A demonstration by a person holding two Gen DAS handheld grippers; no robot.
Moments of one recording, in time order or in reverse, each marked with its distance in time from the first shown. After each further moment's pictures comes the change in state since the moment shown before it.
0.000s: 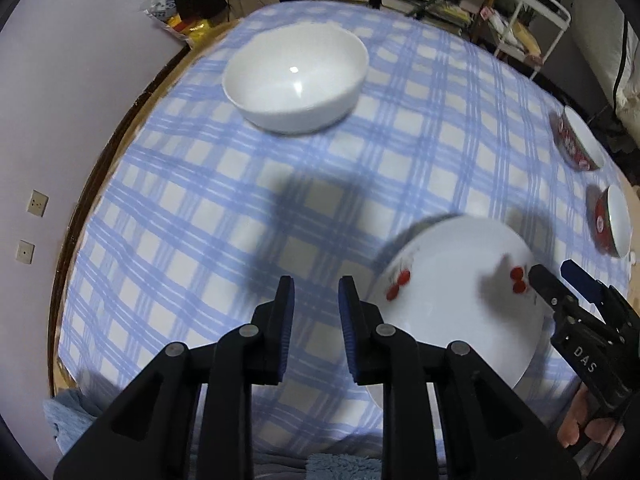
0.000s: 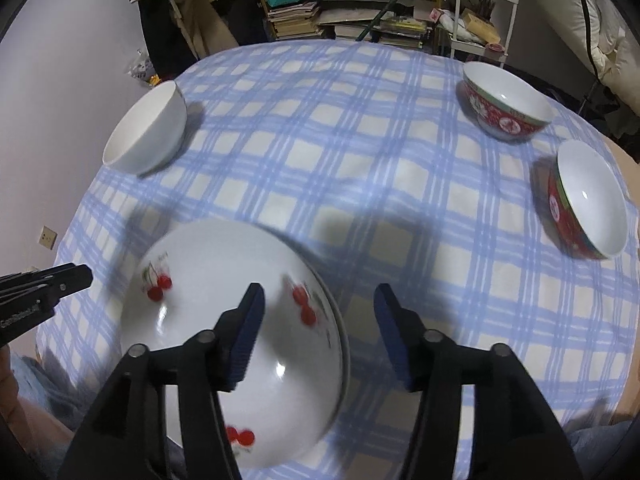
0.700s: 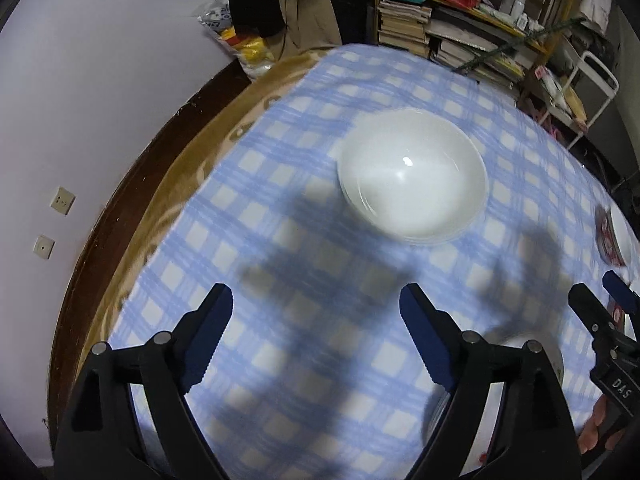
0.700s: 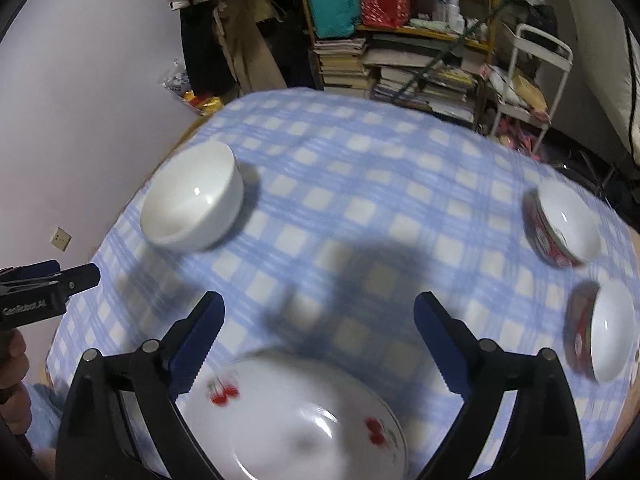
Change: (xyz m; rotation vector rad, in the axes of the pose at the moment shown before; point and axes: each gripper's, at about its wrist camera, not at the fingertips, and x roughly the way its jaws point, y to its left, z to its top) left arm 0.002 0.088 0.080 -0.124 -0.086 0.061; right arm 0.002 0.072 0.094 -0.130 -0.114 0.060
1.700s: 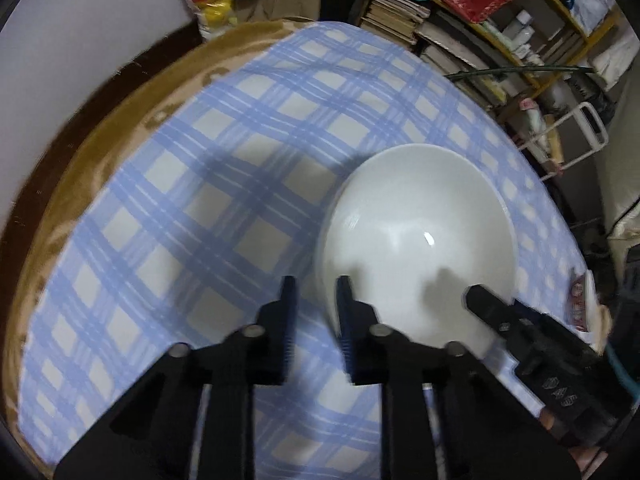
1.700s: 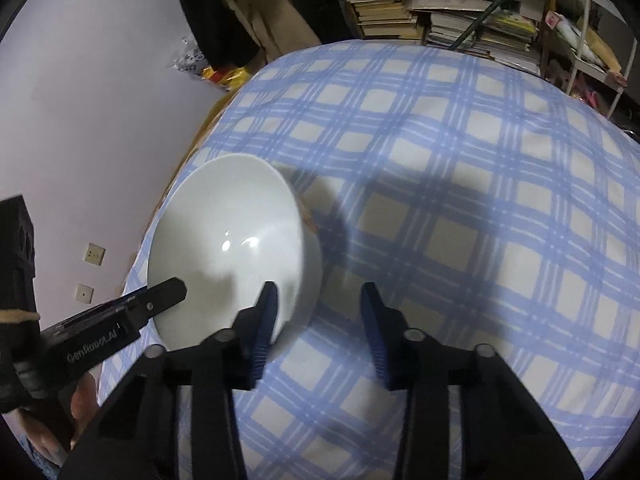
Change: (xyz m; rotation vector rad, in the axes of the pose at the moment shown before) left arm 0.107 0.007 0.054 -0.131 0.091 -0.294; right arm 0.126 0.050 0.050 0.070 0.198 0.187
